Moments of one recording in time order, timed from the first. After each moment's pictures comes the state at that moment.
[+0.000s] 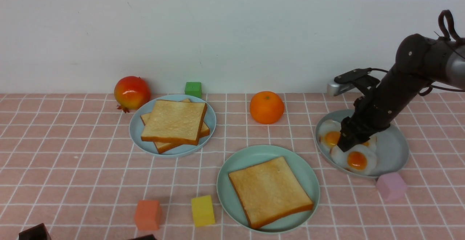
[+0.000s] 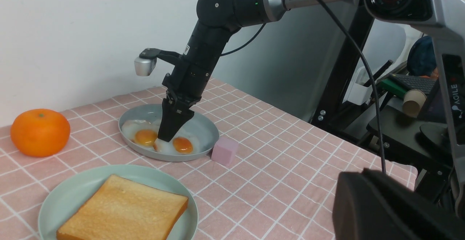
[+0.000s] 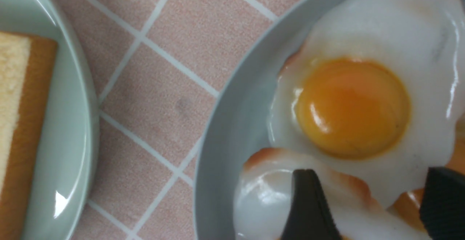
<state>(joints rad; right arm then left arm) 0.05 2.17 -1.67 0.33 0.94 -0.76 -1.01 0.47 -0.25 0.00 -0.21 -0.30</state>
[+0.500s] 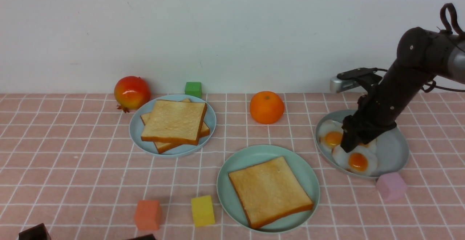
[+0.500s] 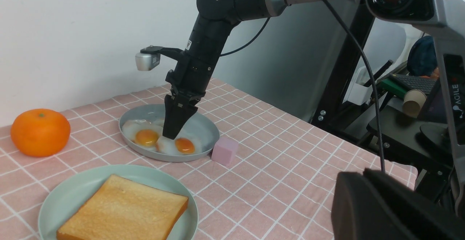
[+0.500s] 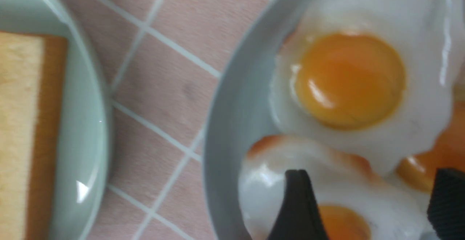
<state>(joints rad) 0.05 2.16 -1.70 0.28 1.03 -0.64 -1.01 0.47 -0.25 0.00 -0.21 -0.30</state>
